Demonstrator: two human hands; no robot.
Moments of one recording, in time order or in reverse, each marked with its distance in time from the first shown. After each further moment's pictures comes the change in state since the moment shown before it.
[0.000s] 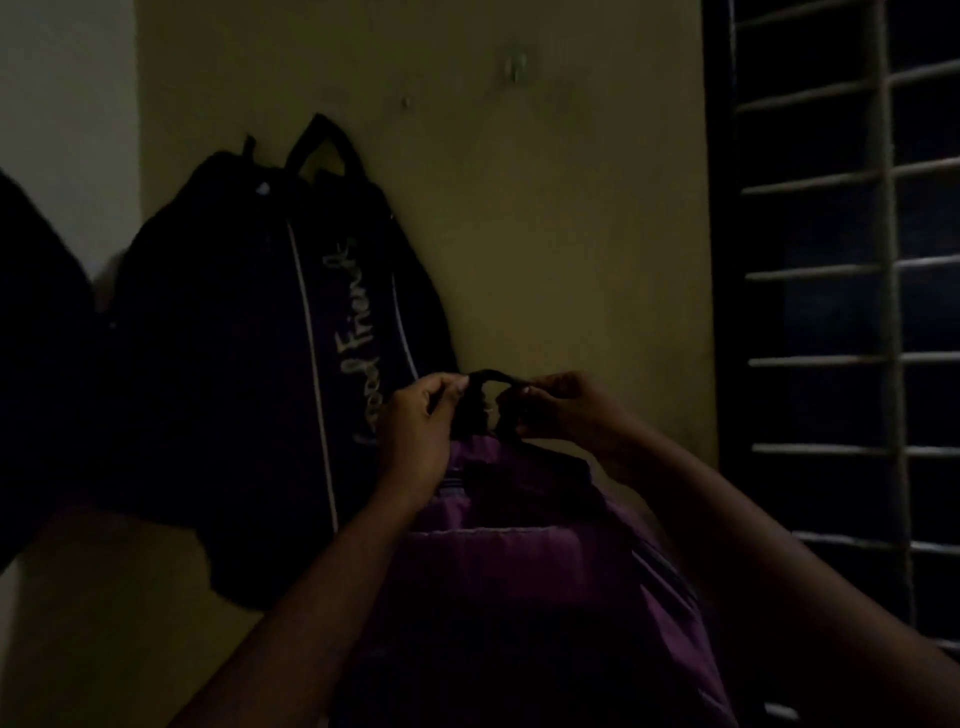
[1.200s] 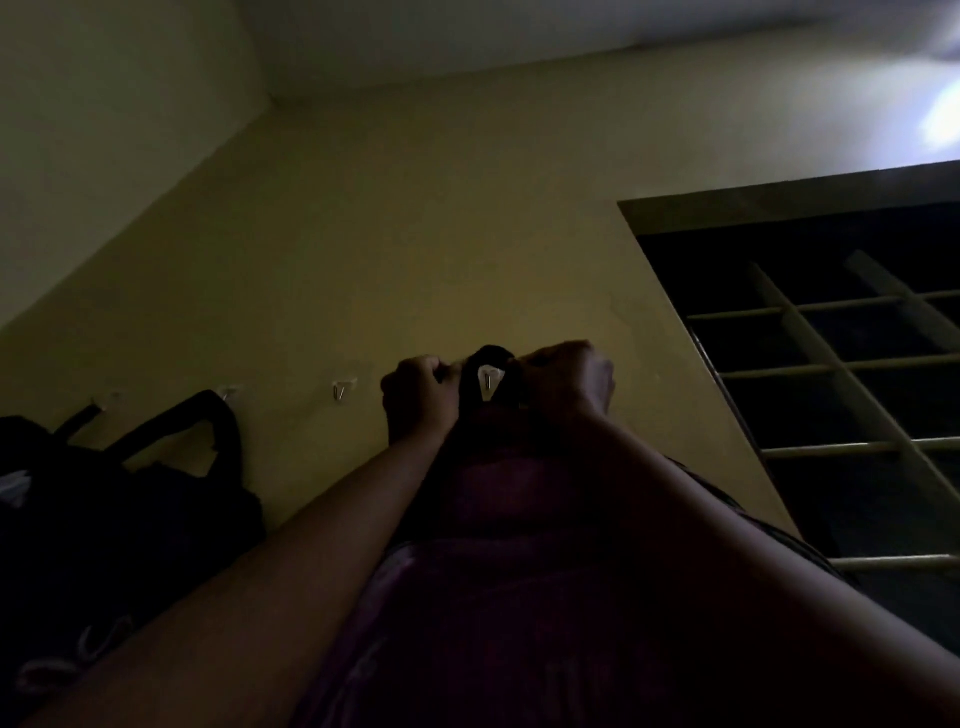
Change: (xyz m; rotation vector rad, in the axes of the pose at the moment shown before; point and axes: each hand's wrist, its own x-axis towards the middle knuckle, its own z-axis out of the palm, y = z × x) left_hand 0.377 0.103 0.097 0.030 0.434 0.512; right_hand 0.281 -0.209 -0.117 -0.510 1.012 -0.623
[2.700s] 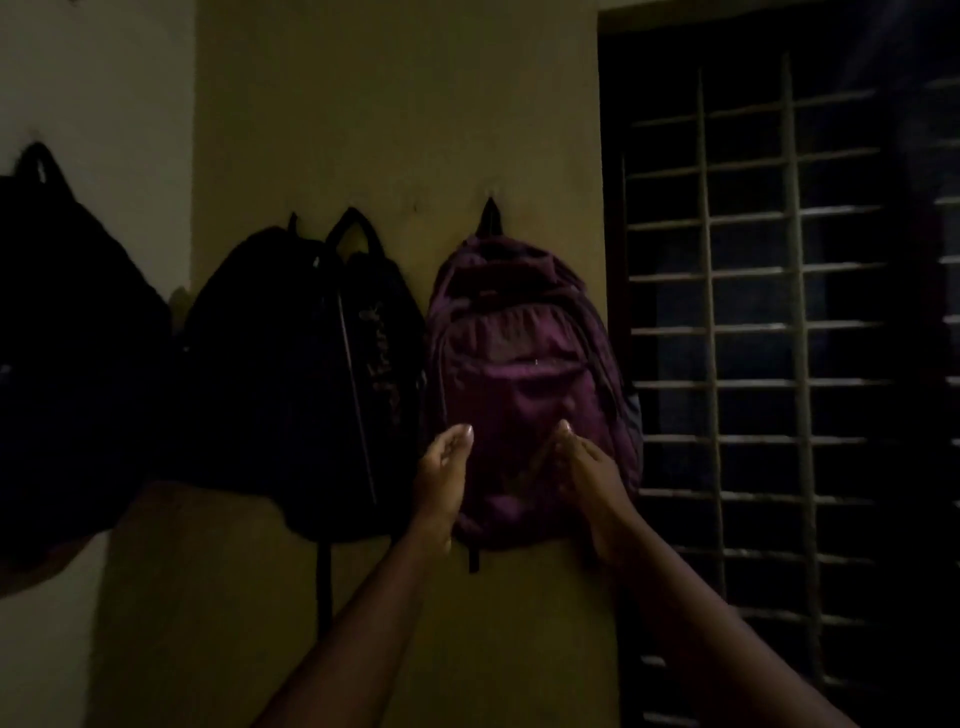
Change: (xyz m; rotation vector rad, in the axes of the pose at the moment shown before) left_hand -0.316 0.225 -0.364 -0.394 -0.545 -1.021; right_hand -0.377 -0.115 -0.336 0.359 -0.547 0.938
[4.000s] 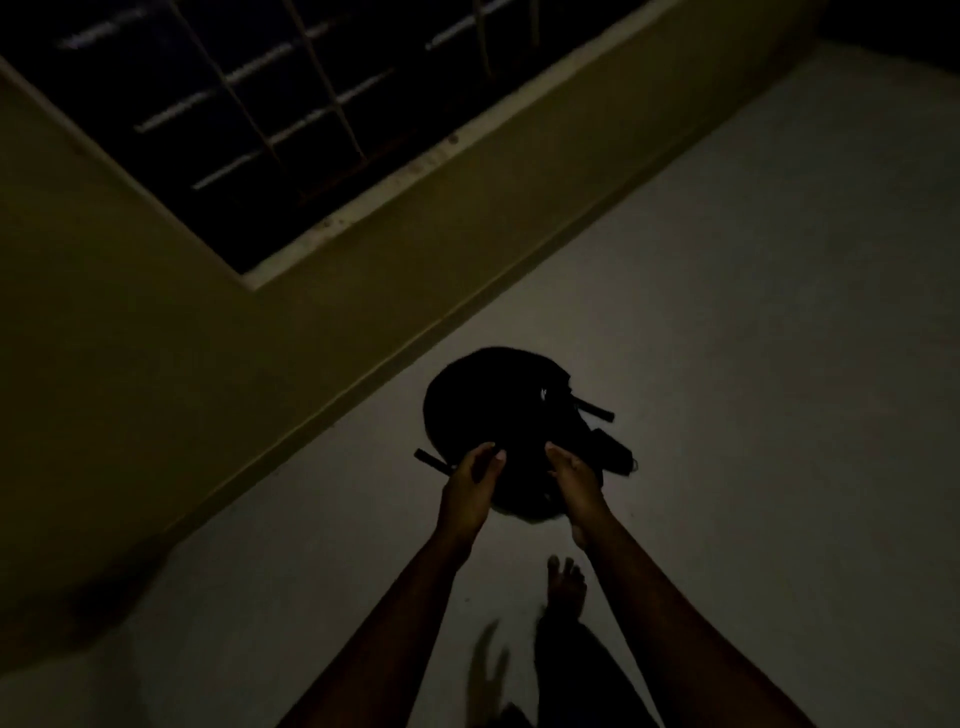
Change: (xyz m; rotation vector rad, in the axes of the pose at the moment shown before) left_hand -0.548 -0.291 0.128 0.451 -1.026 -0.979; right_hand -0.532 0.369 -0.258 0.267 0.907 1.110
